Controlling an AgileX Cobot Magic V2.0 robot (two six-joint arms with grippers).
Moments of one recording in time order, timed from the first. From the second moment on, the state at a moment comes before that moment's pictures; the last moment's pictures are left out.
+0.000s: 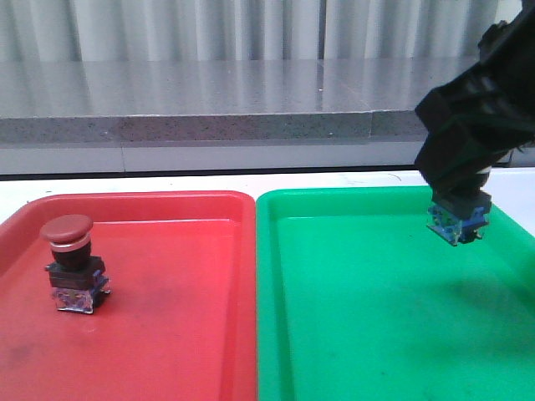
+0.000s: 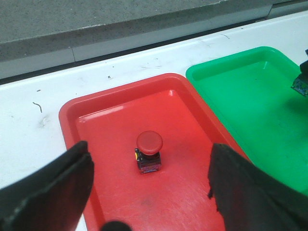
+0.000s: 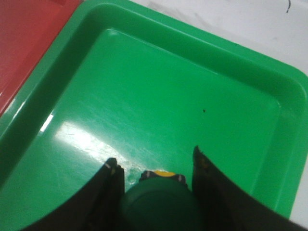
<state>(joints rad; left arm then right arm) -0.43 0.49 -0.69 0.02 0.76 -0.09 0.35 1.35 -0.78 0.21 0.35 -0.22</state>
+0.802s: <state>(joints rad) -0.43 0.49 -0.69 0.02 0.76 -0.09 0.35 1.53 -0.77 0.17 0.23 -0.22</state>
